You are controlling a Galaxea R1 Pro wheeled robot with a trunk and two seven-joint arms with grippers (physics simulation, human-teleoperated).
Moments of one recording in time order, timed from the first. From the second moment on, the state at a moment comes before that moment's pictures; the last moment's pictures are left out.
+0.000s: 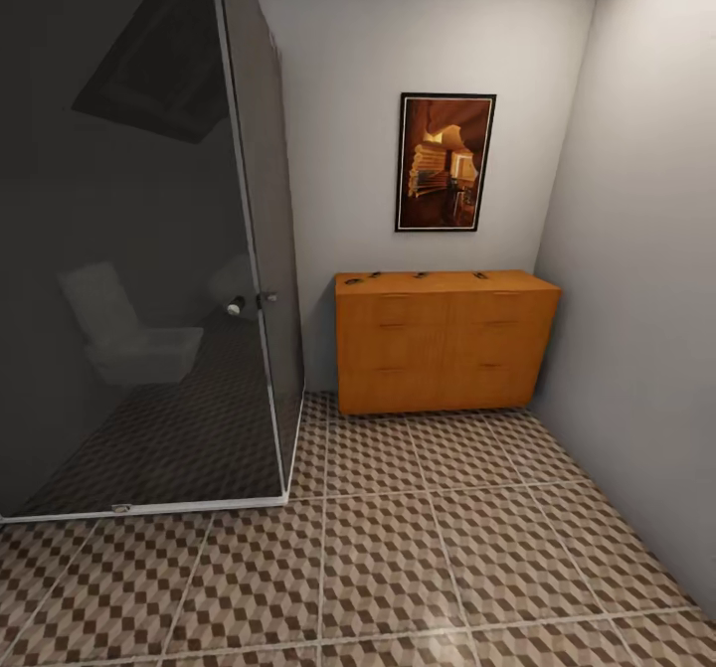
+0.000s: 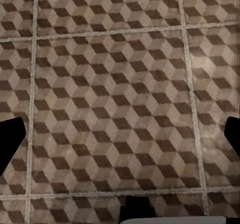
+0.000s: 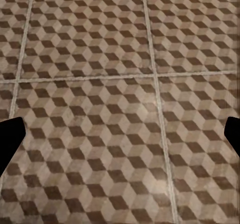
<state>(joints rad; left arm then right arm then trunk) 0.00 0.06 0.01 -0.44 0.02 -0.23 0.00 -0.01 0.01 0.02 -0.46 0.01 -0.40 -0.01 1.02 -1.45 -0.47</state>
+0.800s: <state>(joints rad) 0.00 0.06 0.01 -0.44 0.02 -0.23 0.00 -0.01 0.01 0.02 -0.46 0.01 -0.40 -0.01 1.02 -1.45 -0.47</state>
